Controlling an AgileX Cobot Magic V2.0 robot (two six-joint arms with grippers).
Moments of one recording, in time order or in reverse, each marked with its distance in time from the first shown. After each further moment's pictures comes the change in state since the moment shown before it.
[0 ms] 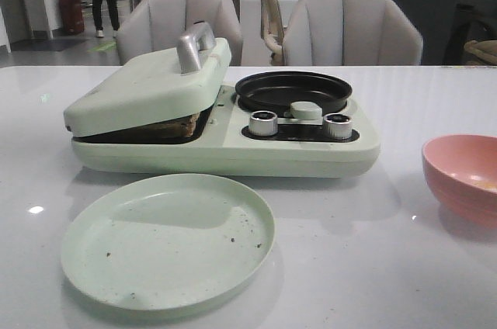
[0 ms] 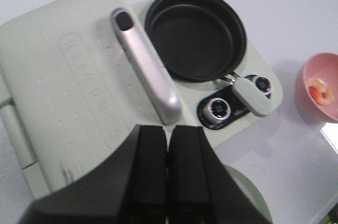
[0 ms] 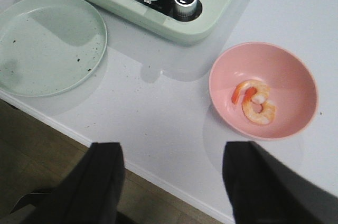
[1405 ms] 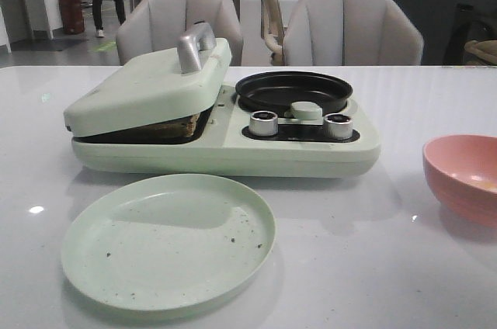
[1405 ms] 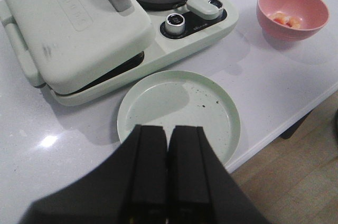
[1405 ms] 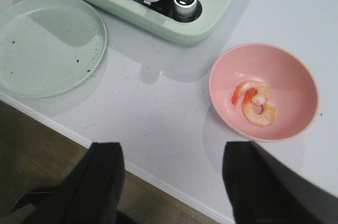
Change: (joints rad) left arm -0.098 -0.909 0.867 0.079 -0.214 0.008; right arm 0.000 0.019 0.000 0.000 -0.006 0.000
